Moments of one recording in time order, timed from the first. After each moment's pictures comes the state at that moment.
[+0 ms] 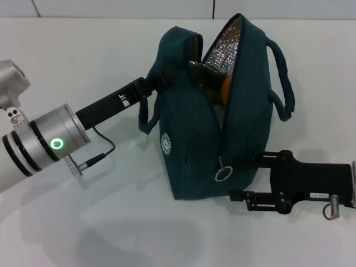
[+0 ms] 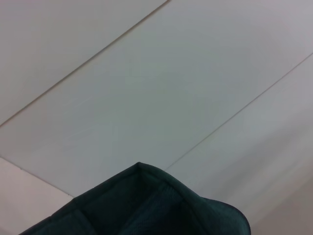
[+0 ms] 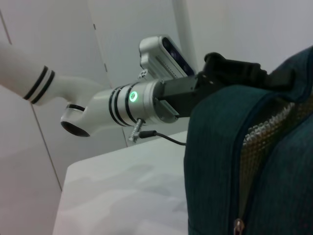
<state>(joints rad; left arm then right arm) -0.47 -2.10 1.08 0.29 1.16 1.45 -1.63 0.45 2.02 -1.37 -0.53 -1.46 -1.43 1.14</state>
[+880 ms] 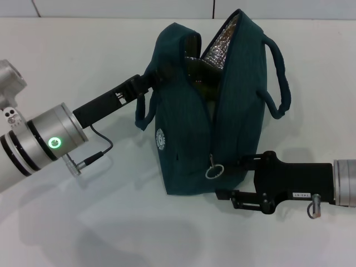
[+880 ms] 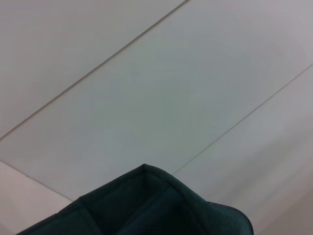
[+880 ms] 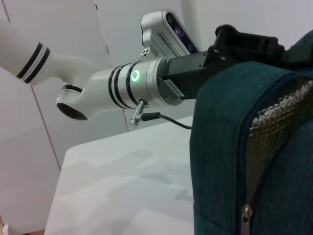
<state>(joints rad) -0.46 -2.10 1.08 0.29 1.14 1.44 -1.63 0.48 2.03 -1.52 -0.54 -1.37 -1.33 1.13</state>
